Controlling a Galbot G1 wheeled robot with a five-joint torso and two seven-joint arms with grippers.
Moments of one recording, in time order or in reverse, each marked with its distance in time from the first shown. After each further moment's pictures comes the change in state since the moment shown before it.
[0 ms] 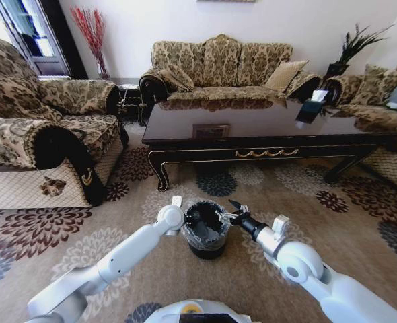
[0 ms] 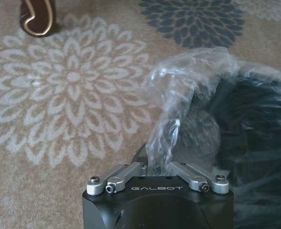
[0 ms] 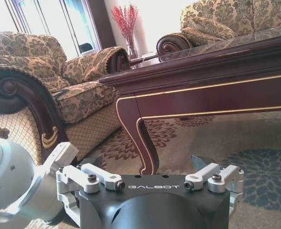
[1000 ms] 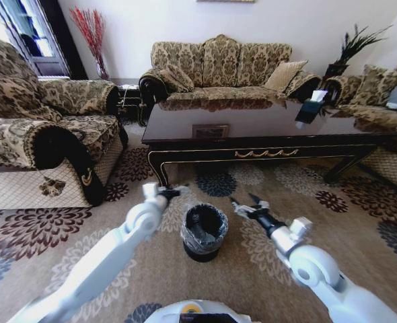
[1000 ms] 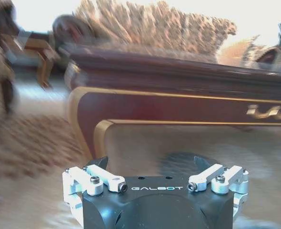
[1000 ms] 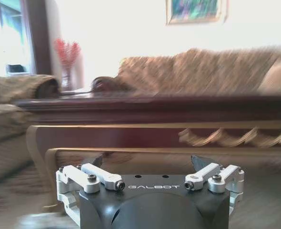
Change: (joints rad) left arm 0.411 0.307 -0.473 -0.396 0.672 -0.362 0.569; right arm -0.253 0.218 0.357 -0.088 -0.332 0.183 -0.029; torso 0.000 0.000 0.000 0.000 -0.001
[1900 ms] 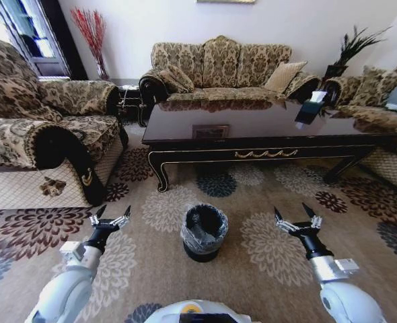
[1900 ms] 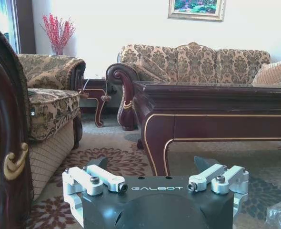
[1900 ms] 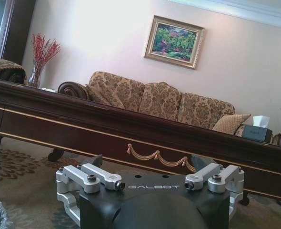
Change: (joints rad) left arm 0.715 -0.208 -0.608 -0.178 0.318 -0.252 0.339; right arm -0.133 0.231 0.209 -0.078 -0.290 0.221 -0.145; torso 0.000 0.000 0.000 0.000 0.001
